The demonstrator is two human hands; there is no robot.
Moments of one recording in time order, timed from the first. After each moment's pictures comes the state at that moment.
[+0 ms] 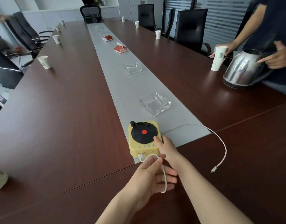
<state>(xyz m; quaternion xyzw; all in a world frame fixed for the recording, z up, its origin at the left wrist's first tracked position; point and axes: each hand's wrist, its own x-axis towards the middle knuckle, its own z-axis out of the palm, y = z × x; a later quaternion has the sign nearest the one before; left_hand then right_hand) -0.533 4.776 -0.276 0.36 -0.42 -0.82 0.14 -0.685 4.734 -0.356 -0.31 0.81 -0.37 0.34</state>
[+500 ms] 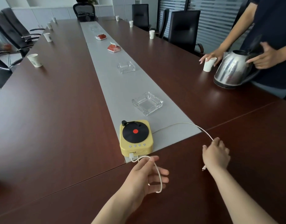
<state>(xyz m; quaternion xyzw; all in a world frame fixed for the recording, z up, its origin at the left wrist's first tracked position) -0.545 4.785 -0.291 0.38 -0.42 -0.81 0.16 -0.797 4.843 -0.372 -0.17 0.98 -0.14 0.04</state>
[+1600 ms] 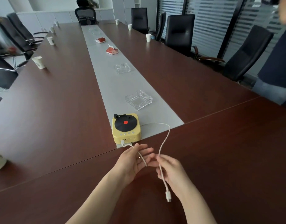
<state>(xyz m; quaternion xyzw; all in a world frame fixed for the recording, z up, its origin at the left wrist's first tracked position) -0.555 4.820 -0.276 0.41 -0.35 -0.82 0.21 -0.659 4.916 -0.304 -0.15 0.59 -0.61 0.51</state>
